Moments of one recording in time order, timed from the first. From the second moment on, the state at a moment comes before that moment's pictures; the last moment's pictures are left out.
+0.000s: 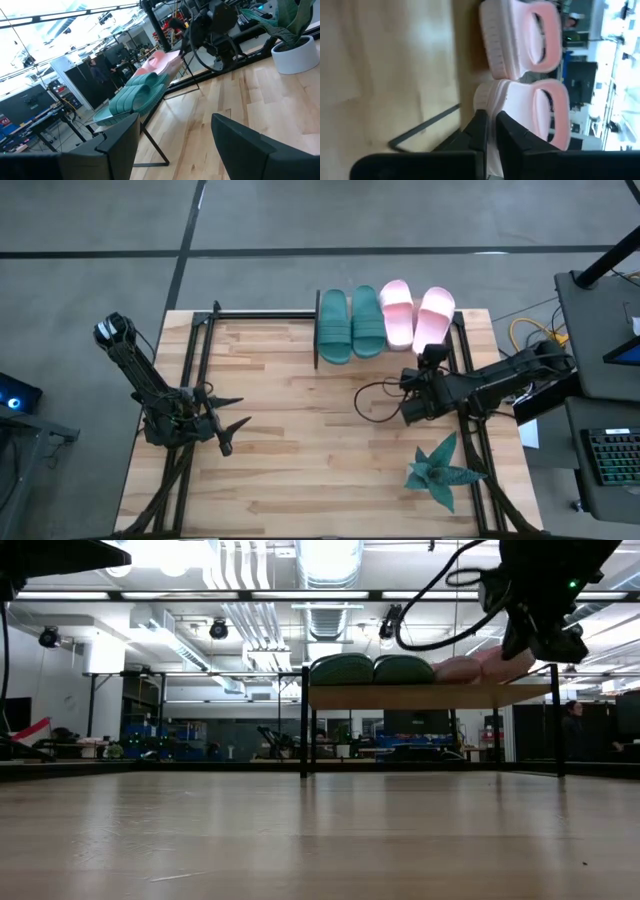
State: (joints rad) left arm -0.98 0.82 0.26 0.64 -1.39 0.53; right arm 0.26 1.36 0.94 -1.45 1.05 0.45
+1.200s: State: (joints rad) left arm -0.98 0.82 0.26 0.64 -1.39 0.54; right arm 0.37 0.94 0.93 -1.12 1.06 0.38
